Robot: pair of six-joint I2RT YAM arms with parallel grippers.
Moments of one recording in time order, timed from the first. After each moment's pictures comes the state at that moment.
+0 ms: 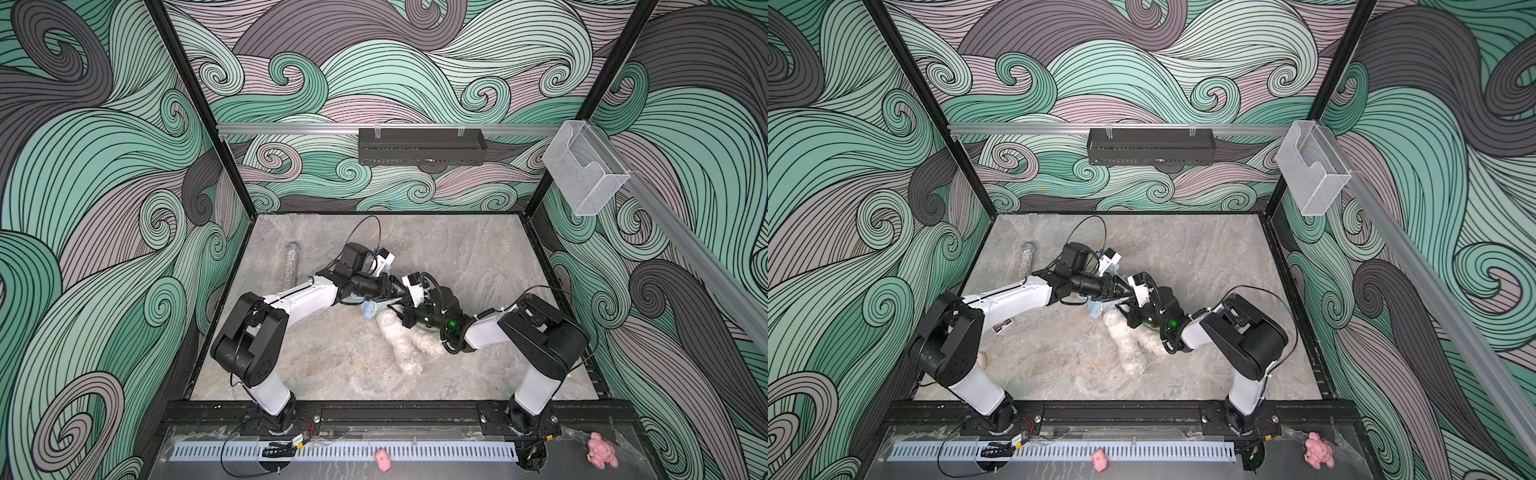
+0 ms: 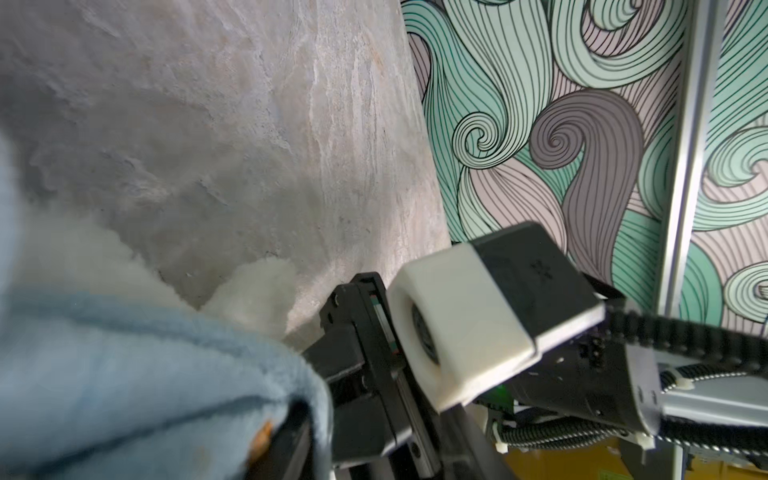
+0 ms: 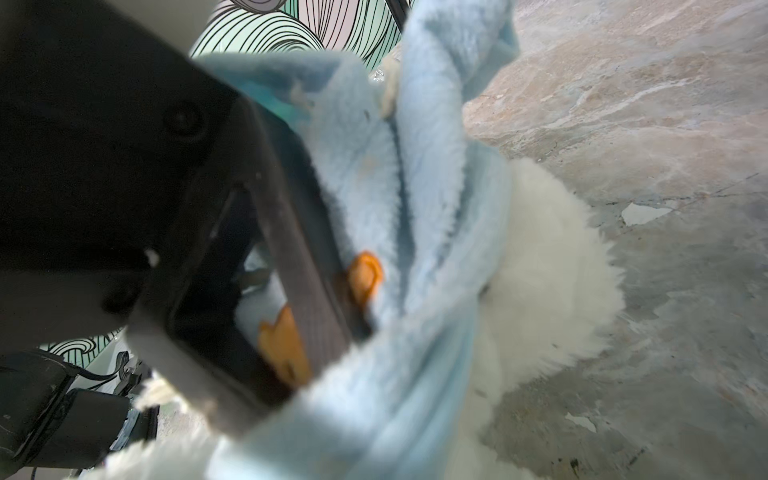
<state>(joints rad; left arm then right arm) -0.52 1.64 1.01 -0.12 0.82 -0.57 0.72 1.77 0.54 0.90 -0.36 0.42</state>
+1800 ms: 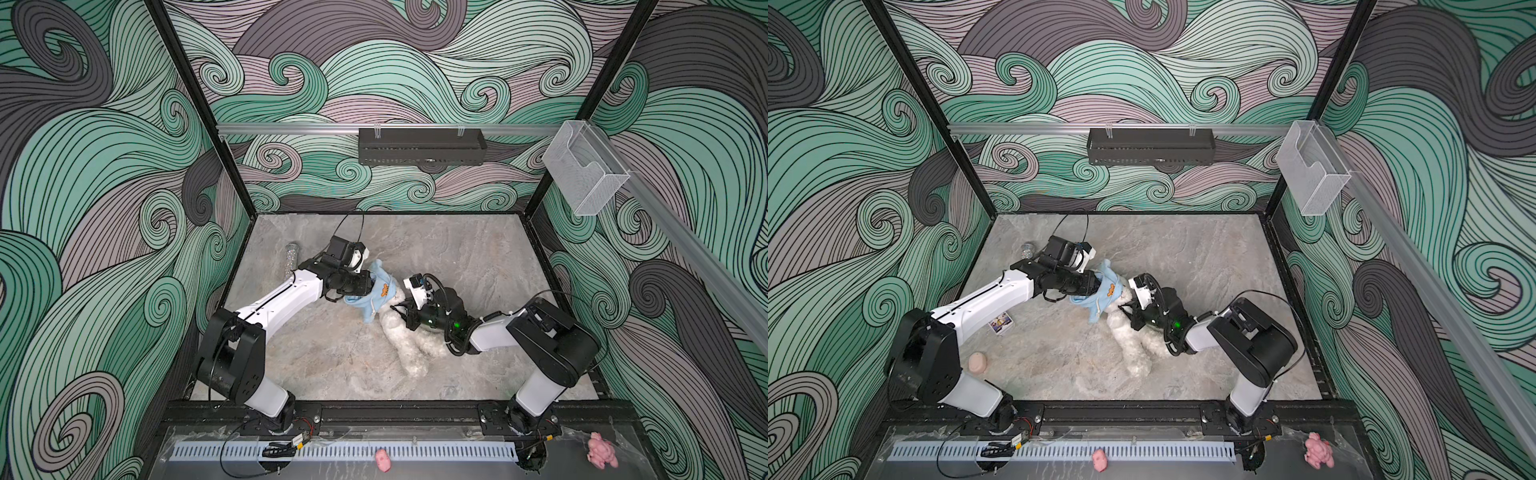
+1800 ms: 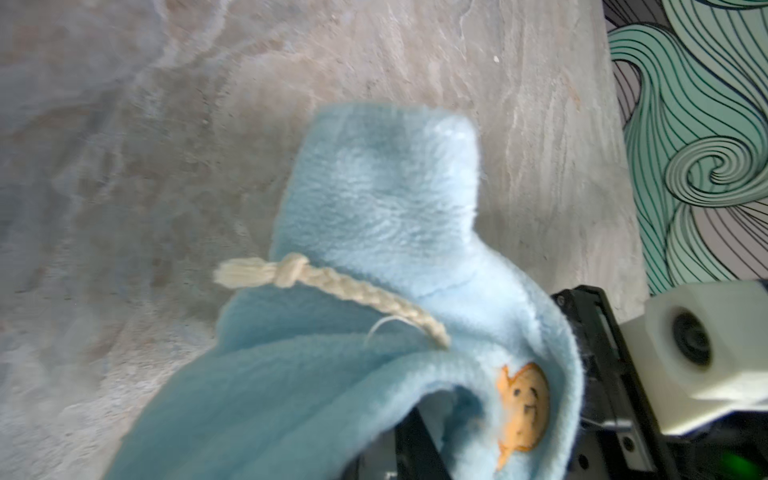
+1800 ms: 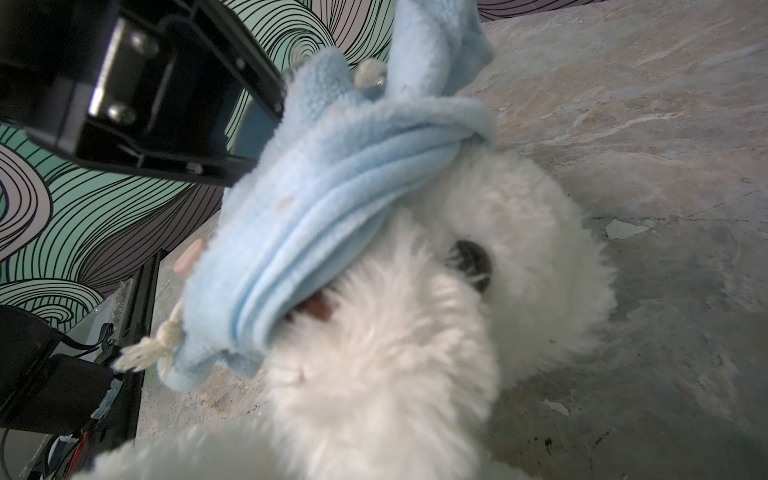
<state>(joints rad) -0.45 1.54 1.09 -0.52 0.40 -0.34 0.71 1.70 0.51 0.85 -0.37 0.30</state>
